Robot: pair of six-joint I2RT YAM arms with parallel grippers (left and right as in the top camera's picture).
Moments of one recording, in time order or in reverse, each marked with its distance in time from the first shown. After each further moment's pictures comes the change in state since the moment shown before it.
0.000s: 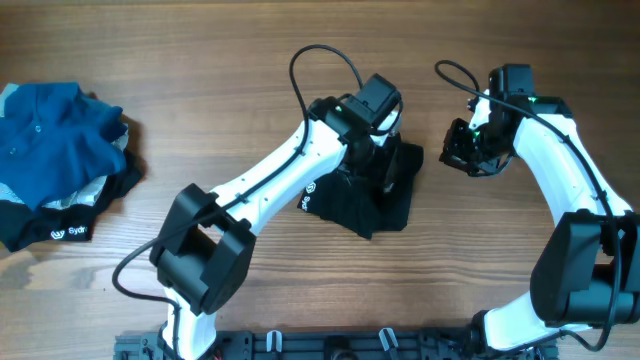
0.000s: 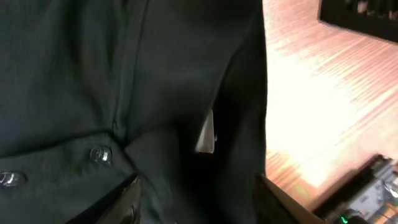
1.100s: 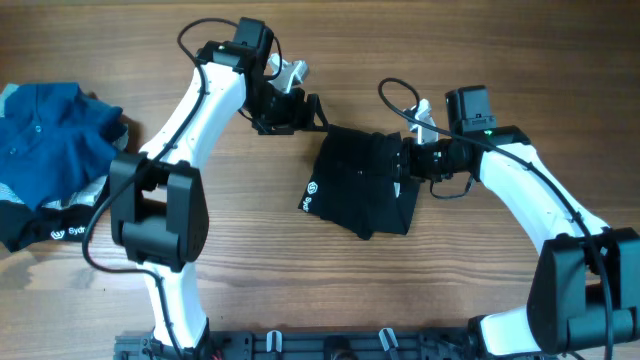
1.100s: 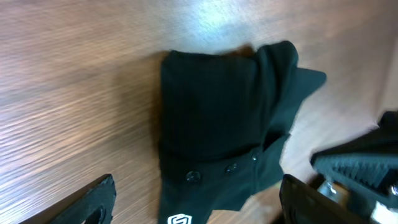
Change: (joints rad) left arm 0.456 0.098 0.065 -0.112 0.309 0.267; right arm 0.178 -0.095 -0.220 0.333 -0.418 -0.108
